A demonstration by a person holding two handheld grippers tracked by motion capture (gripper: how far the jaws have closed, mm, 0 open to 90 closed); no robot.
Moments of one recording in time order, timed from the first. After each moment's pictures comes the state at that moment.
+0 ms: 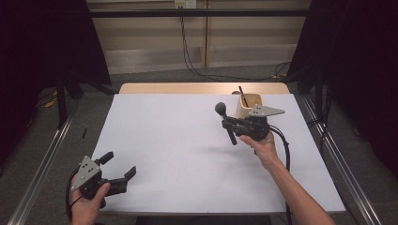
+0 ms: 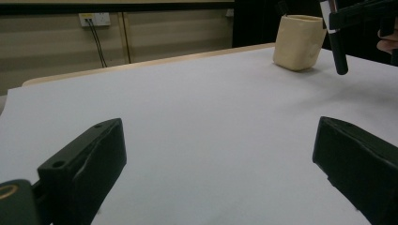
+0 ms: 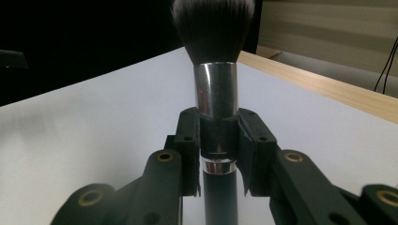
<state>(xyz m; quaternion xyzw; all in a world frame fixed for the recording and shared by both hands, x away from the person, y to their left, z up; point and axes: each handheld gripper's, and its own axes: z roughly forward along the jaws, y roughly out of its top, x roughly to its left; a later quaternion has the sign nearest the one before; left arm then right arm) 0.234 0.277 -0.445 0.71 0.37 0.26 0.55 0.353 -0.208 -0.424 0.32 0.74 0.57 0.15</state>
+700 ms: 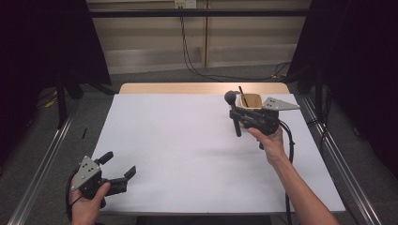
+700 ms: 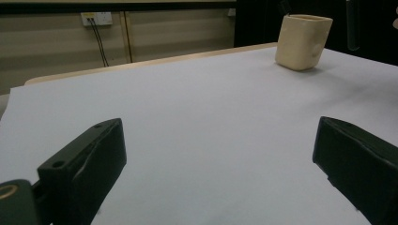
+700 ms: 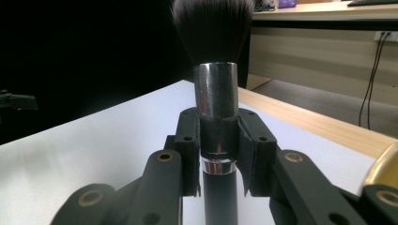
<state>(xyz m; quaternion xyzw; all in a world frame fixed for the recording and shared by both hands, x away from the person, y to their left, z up) 0.234 0.276 -0.446 0.71 0.37 0.26 0.55 0.350 -0.227 -0.393 0.32 0.70 0.61 0.18</state>
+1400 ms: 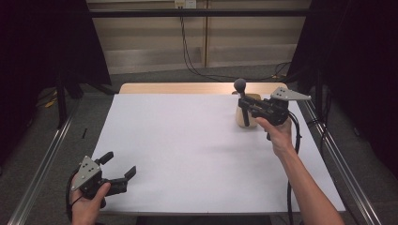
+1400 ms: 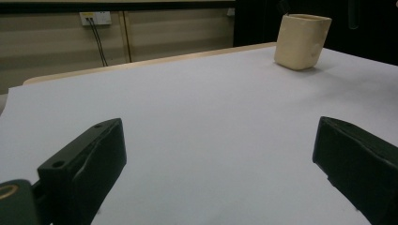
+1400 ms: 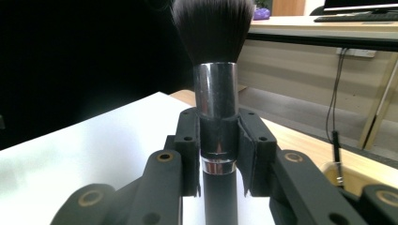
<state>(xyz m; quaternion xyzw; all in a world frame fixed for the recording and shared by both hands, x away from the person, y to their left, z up) 0.234 0.276 -0.446 0.71 0.37 0.25 0.55 0.360 -0.246 -0.368 0.34 0.69 0.60 0.22</state>
